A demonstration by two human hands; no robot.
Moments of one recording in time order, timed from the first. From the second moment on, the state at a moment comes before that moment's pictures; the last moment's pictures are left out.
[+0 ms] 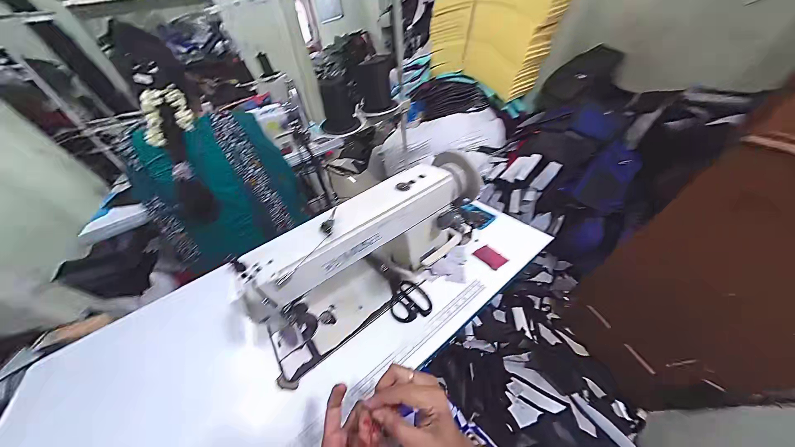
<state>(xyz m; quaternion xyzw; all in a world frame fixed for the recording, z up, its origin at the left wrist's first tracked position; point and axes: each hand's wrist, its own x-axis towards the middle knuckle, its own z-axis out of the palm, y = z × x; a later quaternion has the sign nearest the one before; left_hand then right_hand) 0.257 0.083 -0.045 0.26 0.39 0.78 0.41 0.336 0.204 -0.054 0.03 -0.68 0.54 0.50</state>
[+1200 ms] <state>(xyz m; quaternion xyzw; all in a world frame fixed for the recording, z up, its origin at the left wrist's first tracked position) 0.243 0.053 -0.064 0.20 0.04 0.86 0.46 0.322 0.154 -0.059 0.06 -0.70 0.54 0.47</state>
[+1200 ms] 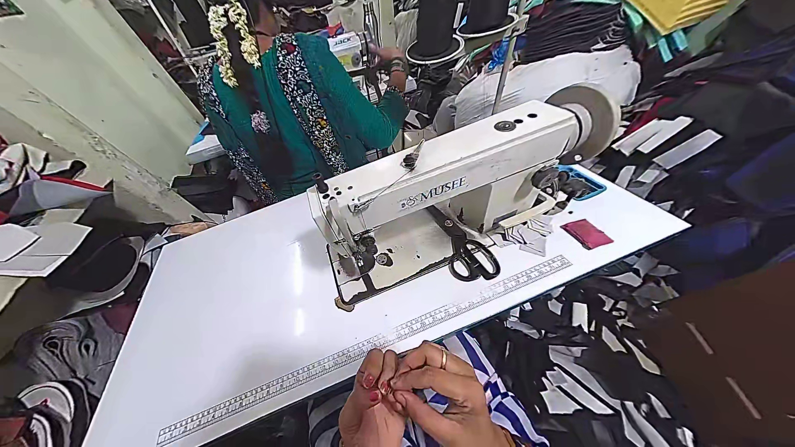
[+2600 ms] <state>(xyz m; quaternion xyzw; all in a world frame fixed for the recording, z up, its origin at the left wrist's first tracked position) 0.247 0.049 -0.058 0.18 0.06 0.84 0.51 0.329 0.155 -0.071 0.17 -0.25 0.94 0.19</state>
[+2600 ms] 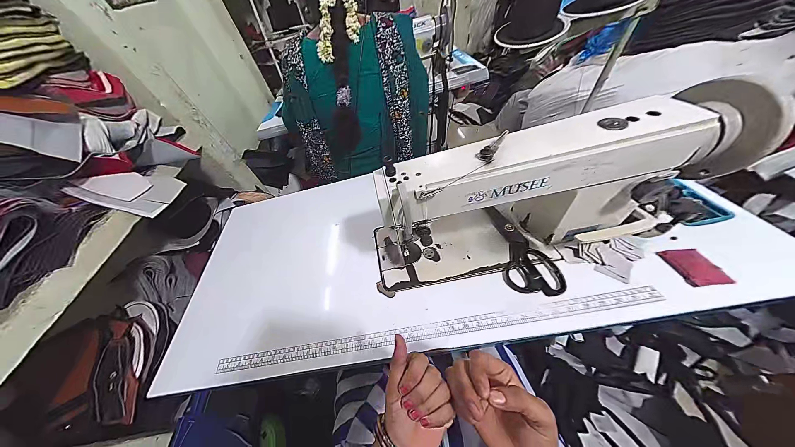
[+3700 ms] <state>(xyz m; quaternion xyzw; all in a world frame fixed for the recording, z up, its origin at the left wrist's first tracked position) 0.253 0.038 -0.053 0.13 0.08 0.85 0.51 0.334 0.140 -0.065 0.12 -0.50 0.80 0.31</state>
